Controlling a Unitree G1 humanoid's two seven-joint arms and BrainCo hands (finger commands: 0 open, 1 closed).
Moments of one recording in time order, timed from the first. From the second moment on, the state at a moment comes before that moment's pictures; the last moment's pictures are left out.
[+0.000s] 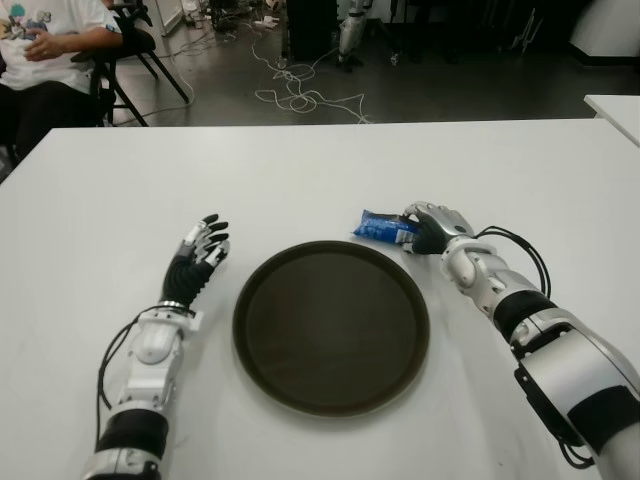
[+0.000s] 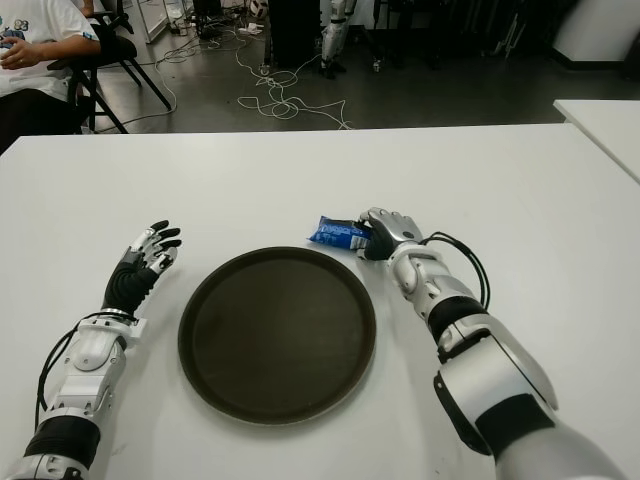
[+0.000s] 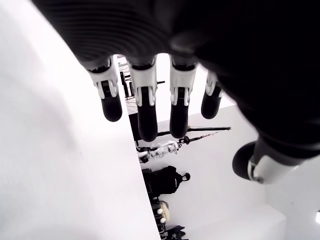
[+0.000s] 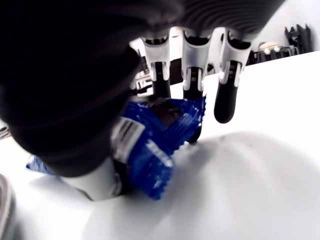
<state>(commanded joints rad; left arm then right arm) -0.23 0.14 0.09 0.63 0.00 -0.46 -0.11 -0.80 -0.21 0.49 1.29 -0.63 -0.18 -0.27</state>
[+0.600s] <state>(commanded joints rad) -0.23 0.14 0.09 0.63 0.00 -0.46 -0.11 -0.79 -0.21 0.47 1.29 -0.61 -0.18 -0.30</state>
